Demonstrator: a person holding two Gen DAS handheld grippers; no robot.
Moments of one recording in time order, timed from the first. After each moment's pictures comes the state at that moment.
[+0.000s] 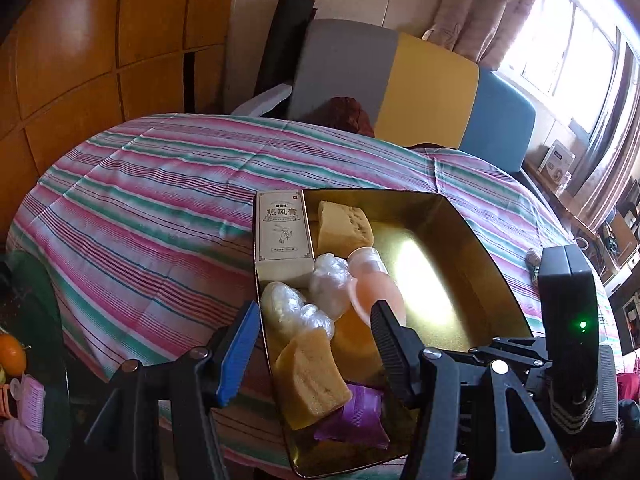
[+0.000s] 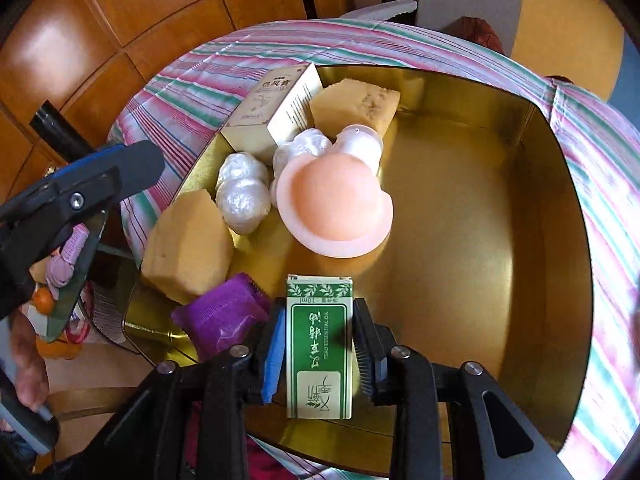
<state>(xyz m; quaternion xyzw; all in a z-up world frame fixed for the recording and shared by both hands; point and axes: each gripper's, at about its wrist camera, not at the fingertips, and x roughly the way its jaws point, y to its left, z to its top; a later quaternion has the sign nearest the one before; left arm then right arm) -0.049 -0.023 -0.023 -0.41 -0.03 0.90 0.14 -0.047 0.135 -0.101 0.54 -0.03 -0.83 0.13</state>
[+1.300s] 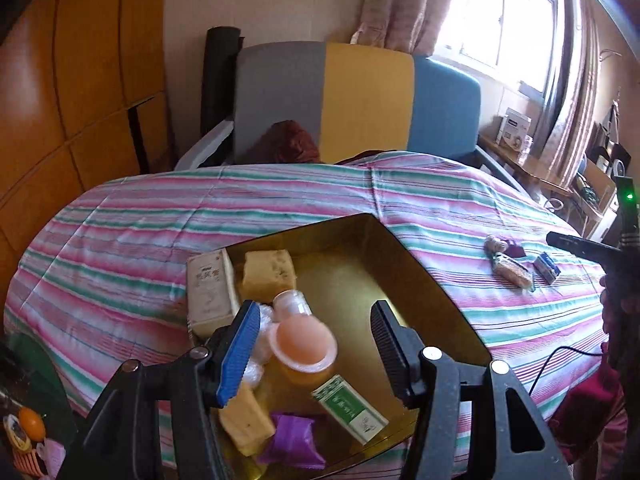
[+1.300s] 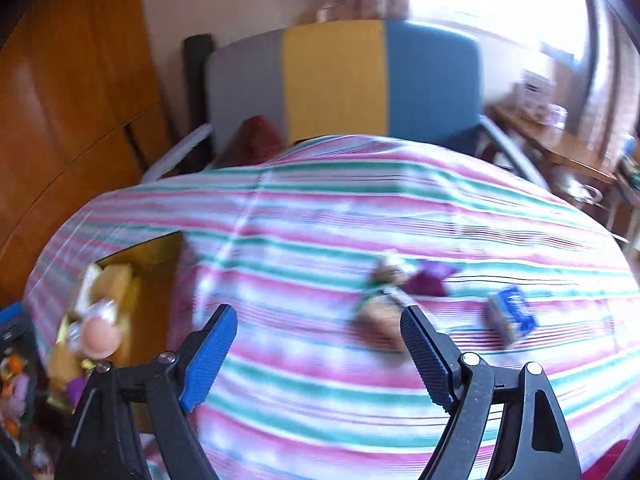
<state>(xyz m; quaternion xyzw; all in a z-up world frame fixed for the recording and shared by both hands) -0.036 0.050 0.027 -0.37 0.05 0.90 0.22 0.060 0.422 0.006 0.37 -0.12 -0.91 -0.17</state>
